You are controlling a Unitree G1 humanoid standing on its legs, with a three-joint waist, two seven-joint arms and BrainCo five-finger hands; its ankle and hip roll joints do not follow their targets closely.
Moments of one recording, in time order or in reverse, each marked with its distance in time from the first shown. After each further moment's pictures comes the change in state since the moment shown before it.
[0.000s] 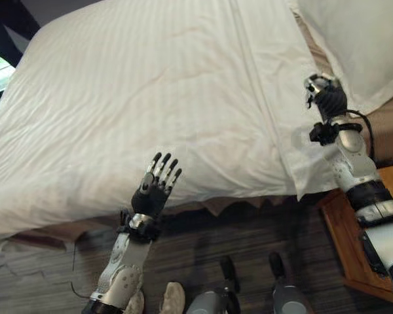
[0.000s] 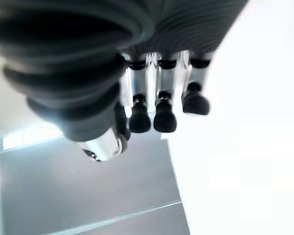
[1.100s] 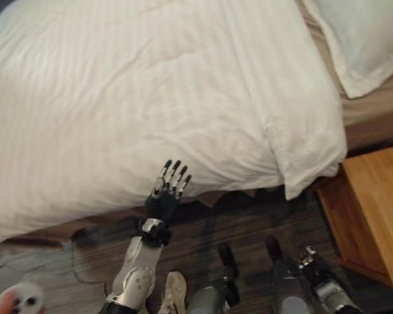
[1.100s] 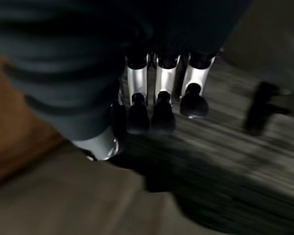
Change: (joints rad) left arm -0.006 -0.136 0.023 0.107 0.052 0.028 -0.022; right arm 0.874 0.222 -0.233 0.159 0.357 0.094 0.211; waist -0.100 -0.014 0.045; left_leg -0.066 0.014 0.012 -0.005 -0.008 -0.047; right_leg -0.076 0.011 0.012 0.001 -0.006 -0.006
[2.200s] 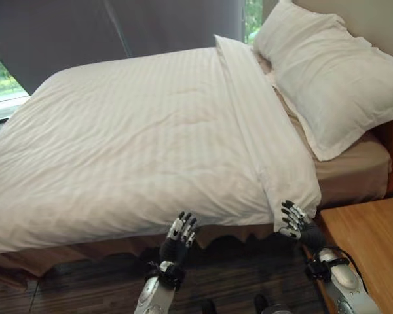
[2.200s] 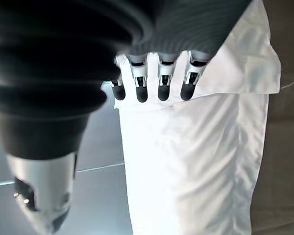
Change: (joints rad) left arm 0.206 -0.126 -0.054 0.111 0.161 0.060 0.043; right arm 0.273 -0.131 0.127 -0.865 -0.771 -0.098 -0.028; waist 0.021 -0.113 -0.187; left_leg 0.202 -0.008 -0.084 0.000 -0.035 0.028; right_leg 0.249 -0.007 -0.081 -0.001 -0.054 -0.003
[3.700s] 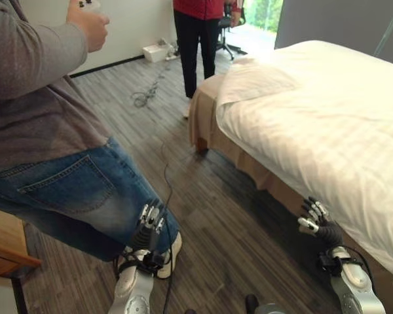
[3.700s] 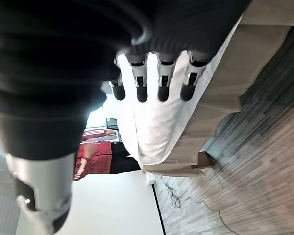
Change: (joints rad) left arm -0.024 0.024 0.177 -0.024 0.159 -0.066 0.087; right arm -0.030 0.076 -0.122 0.083 0.083 -0.028 -0.049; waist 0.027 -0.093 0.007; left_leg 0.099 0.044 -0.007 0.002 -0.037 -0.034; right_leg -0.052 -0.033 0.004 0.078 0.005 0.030
